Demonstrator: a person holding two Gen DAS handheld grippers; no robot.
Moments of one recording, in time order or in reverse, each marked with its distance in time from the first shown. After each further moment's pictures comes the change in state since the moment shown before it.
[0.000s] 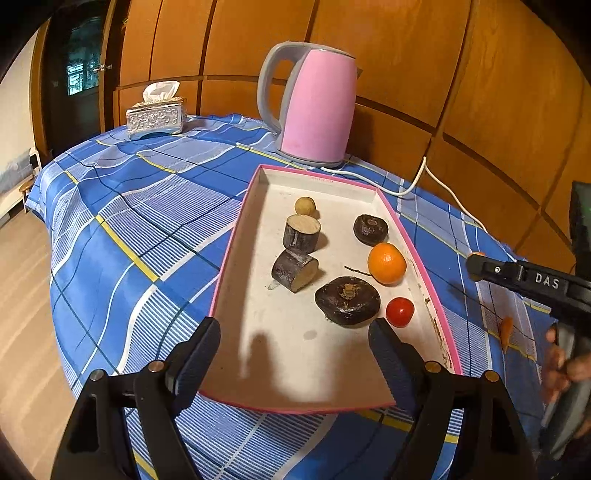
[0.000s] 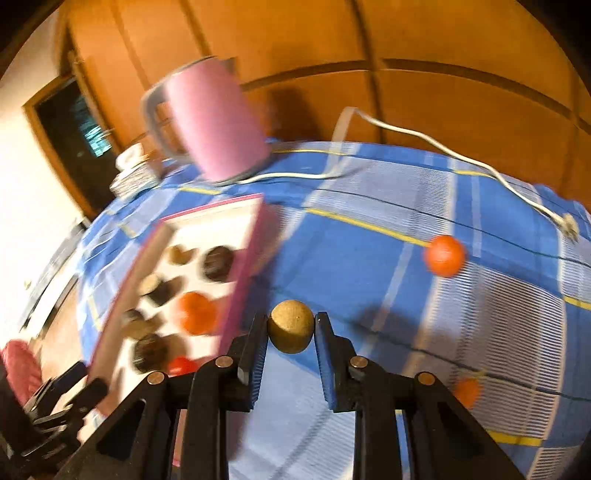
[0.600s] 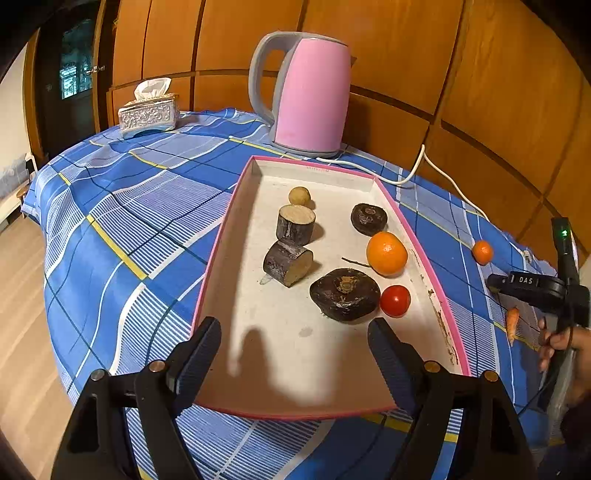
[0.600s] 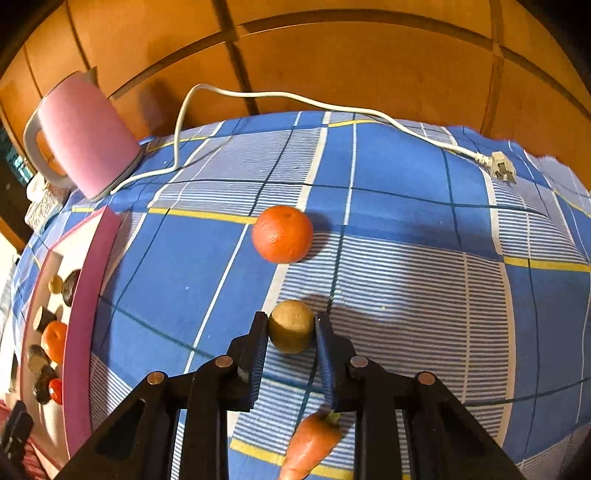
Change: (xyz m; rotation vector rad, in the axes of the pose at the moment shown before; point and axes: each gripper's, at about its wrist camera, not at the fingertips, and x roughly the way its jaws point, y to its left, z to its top) left arm 0.011 -0.007 -0.002 0.031 0.025 0.001; right arm 0.022 -0.113 -0.004 0.210 0.061 -0.287
